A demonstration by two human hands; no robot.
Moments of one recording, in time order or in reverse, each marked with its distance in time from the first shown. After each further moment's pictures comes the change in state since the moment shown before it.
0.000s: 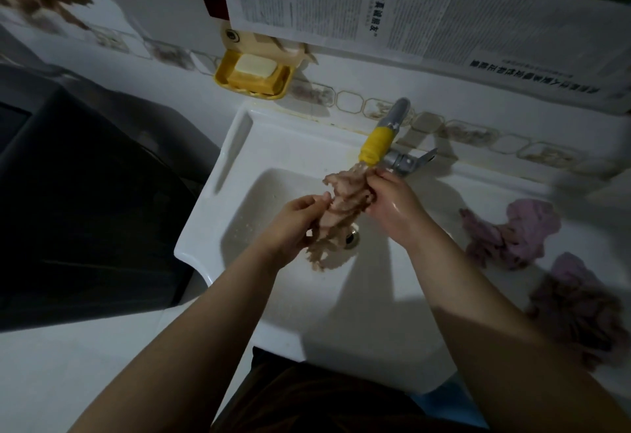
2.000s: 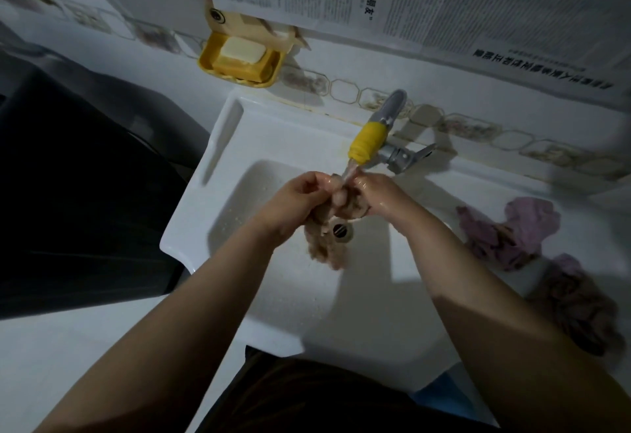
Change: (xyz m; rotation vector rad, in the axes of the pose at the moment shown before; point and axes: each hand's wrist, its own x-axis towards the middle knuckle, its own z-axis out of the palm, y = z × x) left_hand 0.024 0.017 0.013 0.127 0.030 0.098; right_hand 0.019 -0.006 -0.017 -0.728 0.015 0.093
